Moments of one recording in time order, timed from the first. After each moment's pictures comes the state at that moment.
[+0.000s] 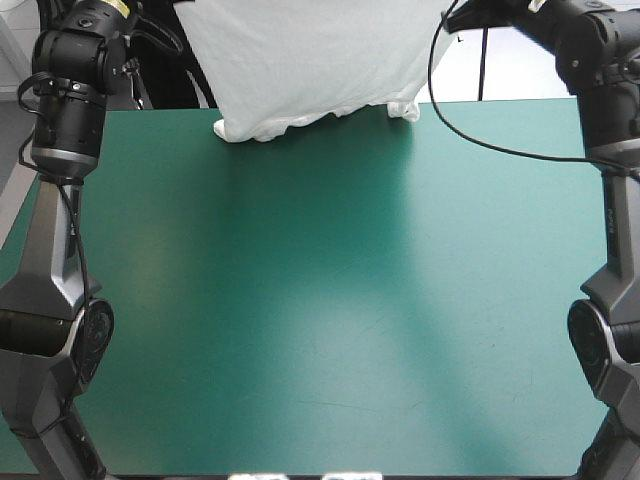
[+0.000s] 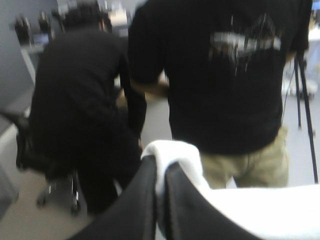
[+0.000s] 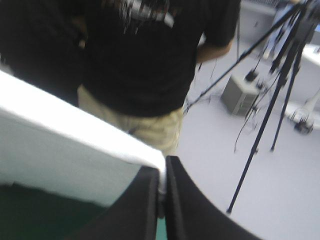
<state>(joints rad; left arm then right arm) -0.21 1.89 -2.37 0.25 0.61 -0.09 0.15 1.86 -2.40 0.13 0.82 -0.34</state>
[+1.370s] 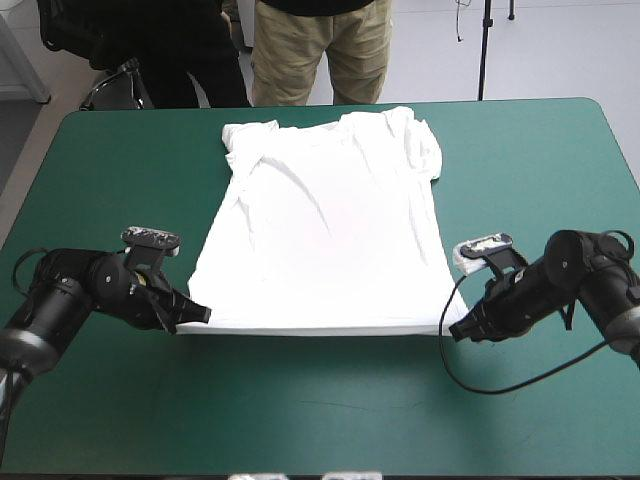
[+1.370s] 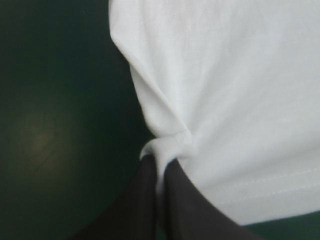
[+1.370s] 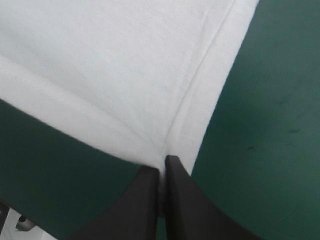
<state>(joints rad) -0.20 1.18 -0.89 -0.10 1.01 0.11 0.15 1.25 -0.92 0.30 1.16 -0.40</state>
